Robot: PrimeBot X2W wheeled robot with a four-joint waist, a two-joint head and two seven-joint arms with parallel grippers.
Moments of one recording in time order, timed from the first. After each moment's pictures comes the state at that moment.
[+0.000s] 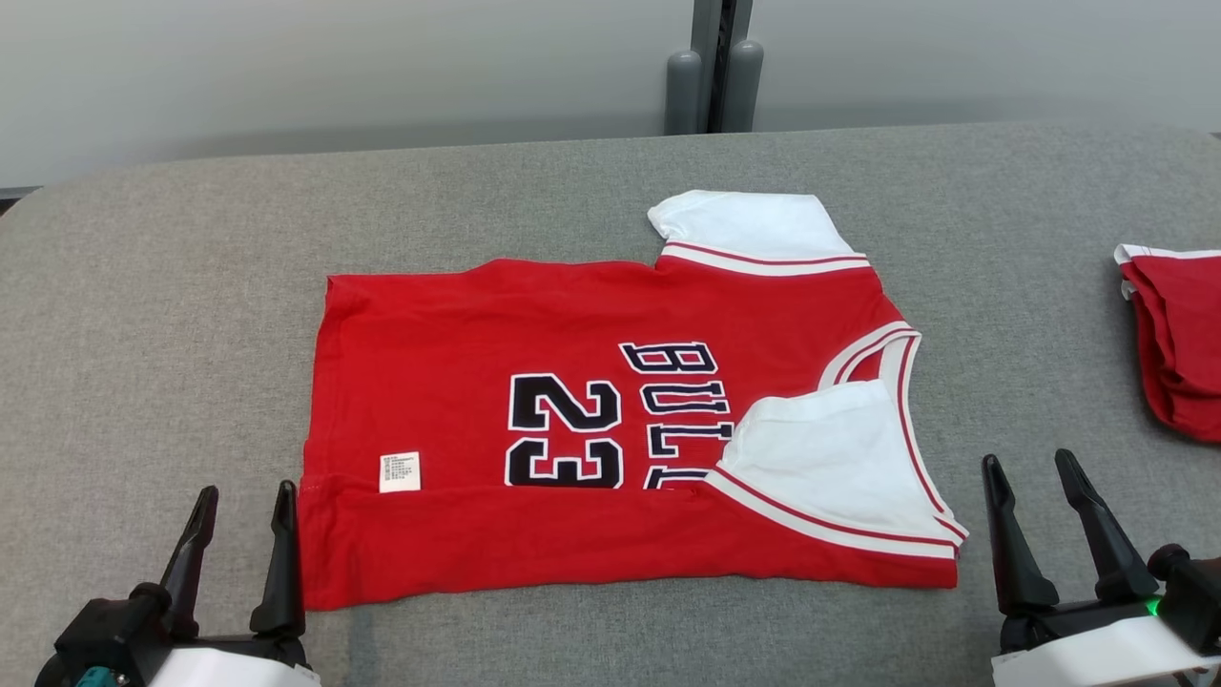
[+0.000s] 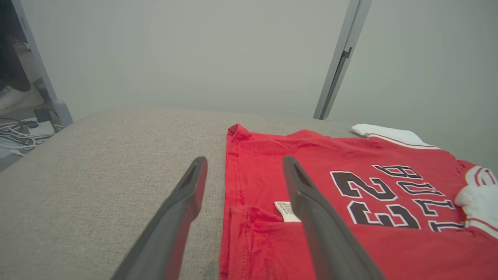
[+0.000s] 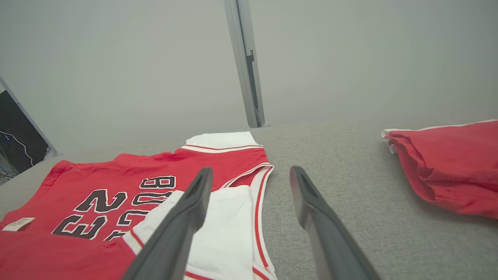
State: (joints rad) left arm 0.07 0.25 -0.11 0.09 -0.44 0.06 -0.26; right arm 0.05 -0.11 0.03 0.04 0.31 0.13 -0.22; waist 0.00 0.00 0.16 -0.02
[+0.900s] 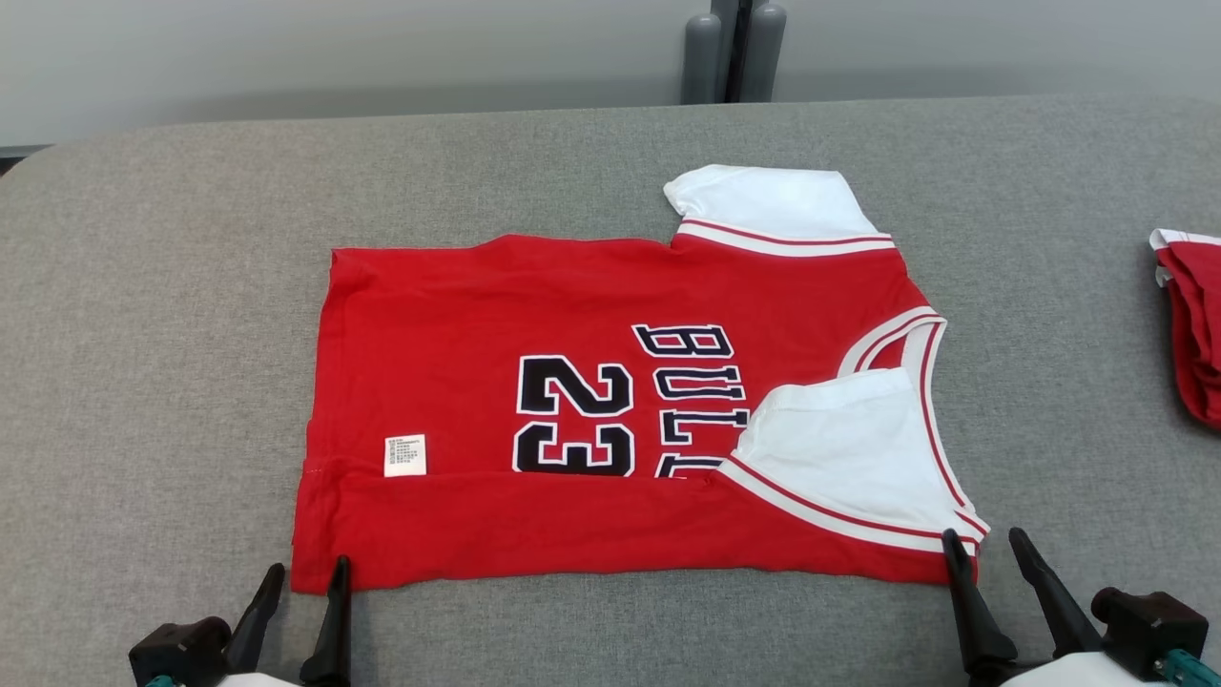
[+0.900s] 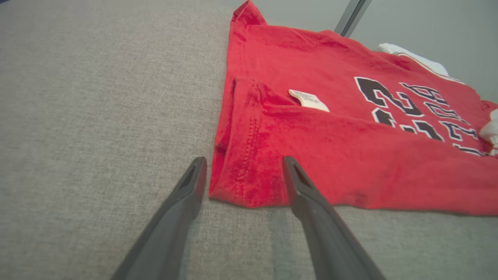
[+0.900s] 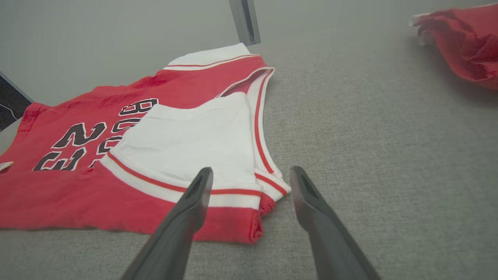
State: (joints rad) left arm 0.06 0.21 -0.17 0.30 -0.52 0.00 -0.20; right arm 0.07 -0.08 0.06 0.18 0.33 0.13 -0.17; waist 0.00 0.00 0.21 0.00
